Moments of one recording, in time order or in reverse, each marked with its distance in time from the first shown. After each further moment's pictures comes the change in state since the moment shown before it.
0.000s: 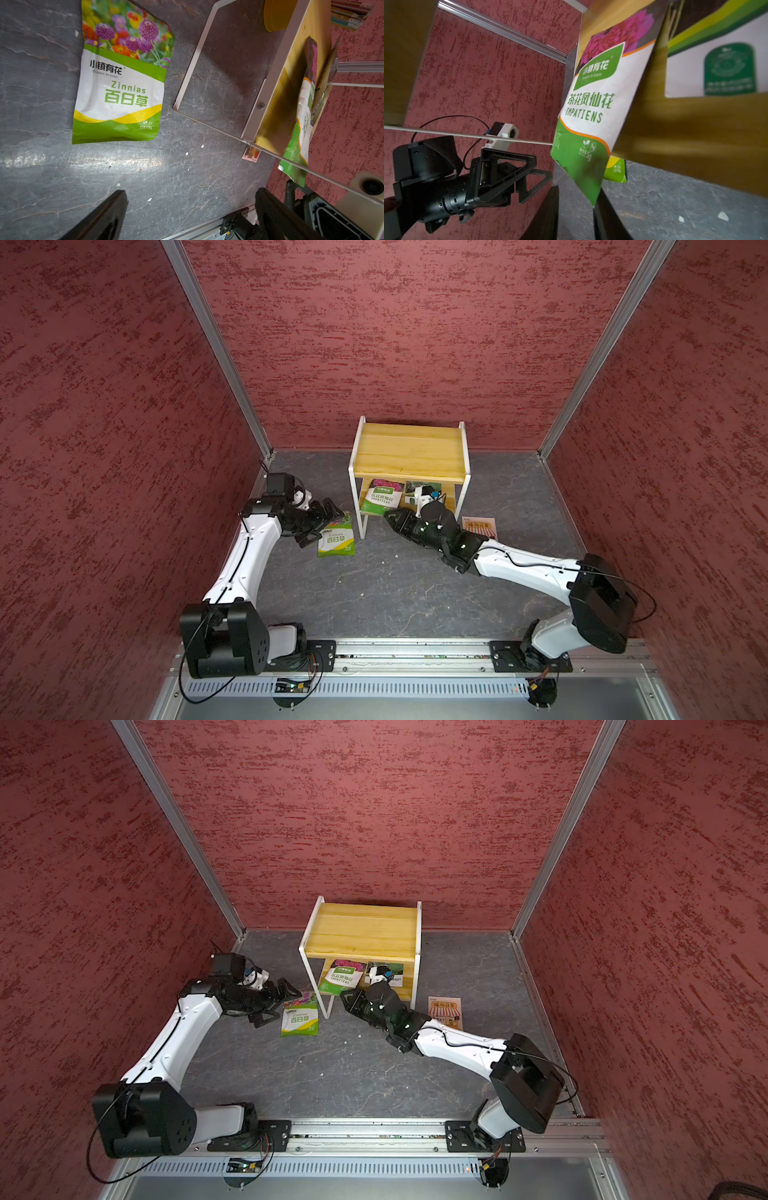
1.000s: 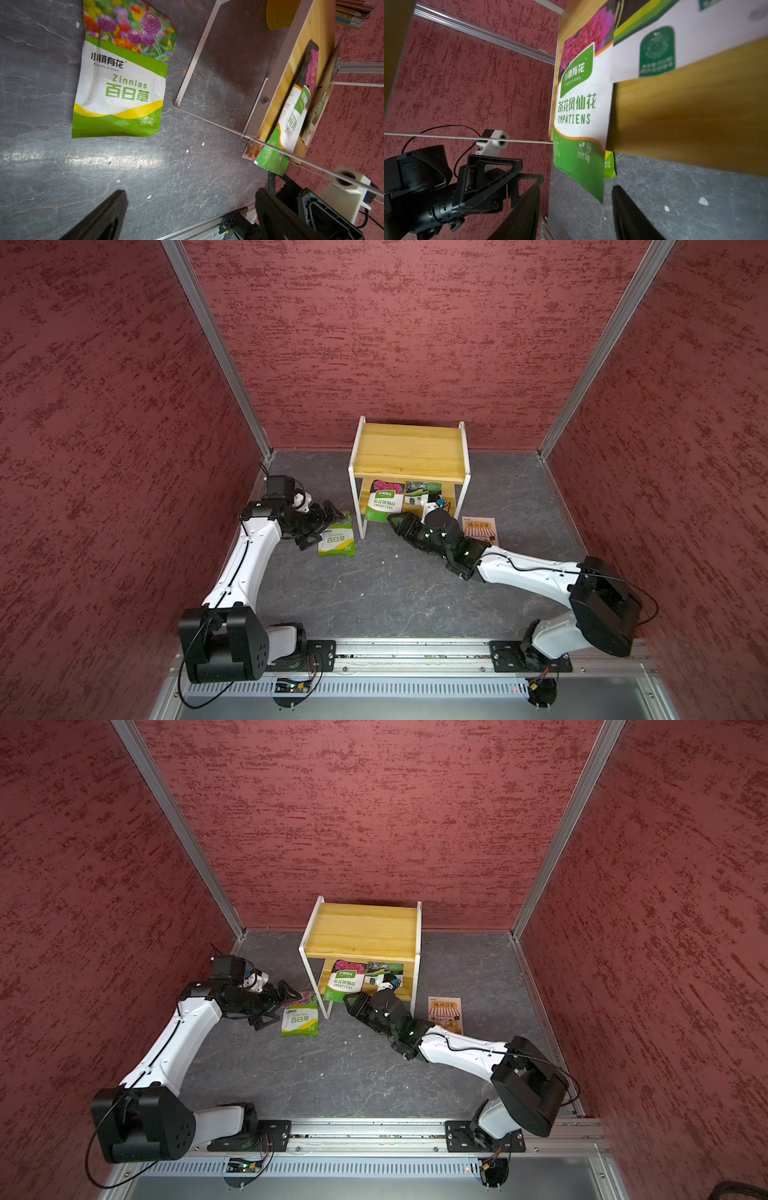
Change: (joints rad) left arm -0.006 -0.017 -0.022 0.000 0.000 -0.015; right arm 0.000 -0.016 -0.093 0.055 0.028 0.048
